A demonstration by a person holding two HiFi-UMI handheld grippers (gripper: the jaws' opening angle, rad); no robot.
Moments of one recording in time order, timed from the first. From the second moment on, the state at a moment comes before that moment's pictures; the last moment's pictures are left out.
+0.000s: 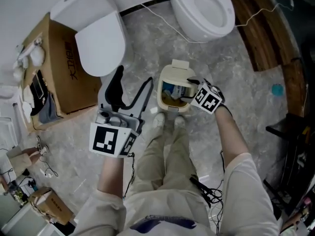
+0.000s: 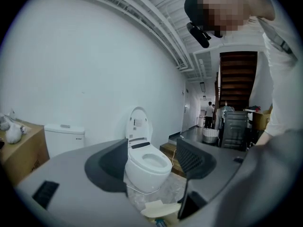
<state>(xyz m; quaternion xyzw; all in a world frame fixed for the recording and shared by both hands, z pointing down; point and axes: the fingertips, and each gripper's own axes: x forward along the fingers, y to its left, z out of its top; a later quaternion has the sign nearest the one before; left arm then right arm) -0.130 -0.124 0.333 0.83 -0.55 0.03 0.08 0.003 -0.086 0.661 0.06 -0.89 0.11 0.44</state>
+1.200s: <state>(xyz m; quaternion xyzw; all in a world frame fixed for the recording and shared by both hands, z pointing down) -0.099 -0.172 0.504 0.85 -0.52 0.05 0.09 -0.005 0.046 0.814 0.03 -0.88 0.19 0.44</state>
